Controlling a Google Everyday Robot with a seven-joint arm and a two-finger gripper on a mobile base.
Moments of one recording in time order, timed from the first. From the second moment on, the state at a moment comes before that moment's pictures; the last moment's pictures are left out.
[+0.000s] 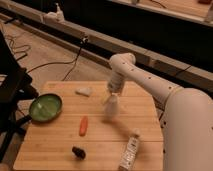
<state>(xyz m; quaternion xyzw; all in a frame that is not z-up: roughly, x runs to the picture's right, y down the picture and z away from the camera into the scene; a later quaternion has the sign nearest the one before) 0.047 0.077 0.851 -0.41 0.09 0.42 0.80</state>
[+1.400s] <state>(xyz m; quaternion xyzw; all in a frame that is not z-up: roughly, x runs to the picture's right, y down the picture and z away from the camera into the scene) 0.094 -0.012 0.814 -0.31 0.06 0.45 0.83</state>
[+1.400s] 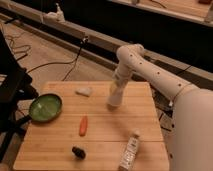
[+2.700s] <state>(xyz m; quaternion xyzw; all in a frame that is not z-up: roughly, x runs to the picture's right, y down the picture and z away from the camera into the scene) 0.059 0.050 0.619 -0.29 -0.06 0.27 0.92</state>
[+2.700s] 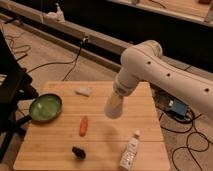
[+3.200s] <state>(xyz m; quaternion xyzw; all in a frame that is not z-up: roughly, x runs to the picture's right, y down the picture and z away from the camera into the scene) 0.059 0.053 0.617 -0.29 -0.06 0.27 0.92</state>
